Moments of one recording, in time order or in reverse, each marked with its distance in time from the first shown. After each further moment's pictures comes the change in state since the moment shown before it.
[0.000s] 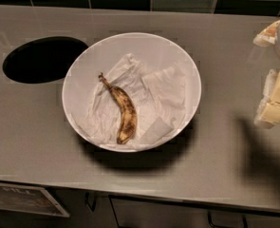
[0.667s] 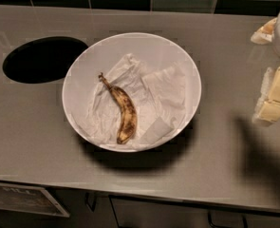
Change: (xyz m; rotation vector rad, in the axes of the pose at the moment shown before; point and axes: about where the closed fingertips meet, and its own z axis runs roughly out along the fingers) arm -0.007 -0.001 -0.002 0.008 0.005 -0.022
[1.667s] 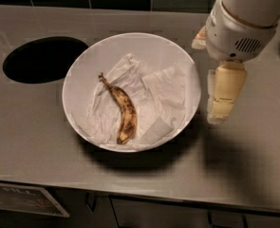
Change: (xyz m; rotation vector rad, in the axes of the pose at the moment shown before) arm -0.081 0.011 0.035 -0.118 -0.004 -0.228
